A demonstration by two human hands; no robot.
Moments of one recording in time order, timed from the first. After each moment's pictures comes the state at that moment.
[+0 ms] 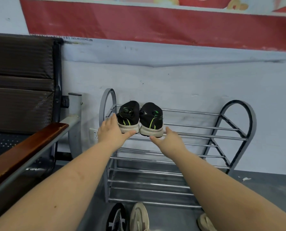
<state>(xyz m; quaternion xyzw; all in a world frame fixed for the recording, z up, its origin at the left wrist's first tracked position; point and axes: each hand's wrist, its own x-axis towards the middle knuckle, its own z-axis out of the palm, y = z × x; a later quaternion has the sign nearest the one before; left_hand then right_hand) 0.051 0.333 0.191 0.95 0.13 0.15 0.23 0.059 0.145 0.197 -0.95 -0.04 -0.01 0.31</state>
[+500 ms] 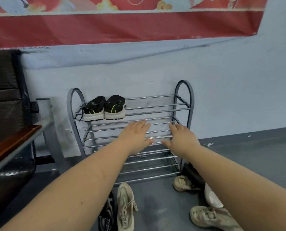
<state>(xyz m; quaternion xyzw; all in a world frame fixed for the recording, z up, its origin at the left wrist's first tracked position) -0.053 0.159 0.204 0.98 -0.22 0.04 -0.01 -0.070 -0.015 0.189 -1.00 -0.02 -0.04 0.08</state>
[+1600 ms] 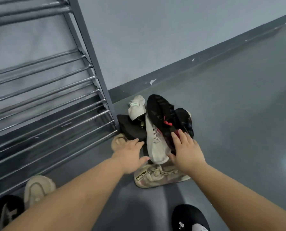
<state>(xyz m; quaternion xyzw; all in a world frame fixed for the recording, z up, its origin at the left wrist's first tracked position) 0.017 -0.099 -0.104 0.90 -0.33 -0.29 -0.01 -0.075 -0.274 -0.123 -0.97 0.17 0.14 0.06</state>
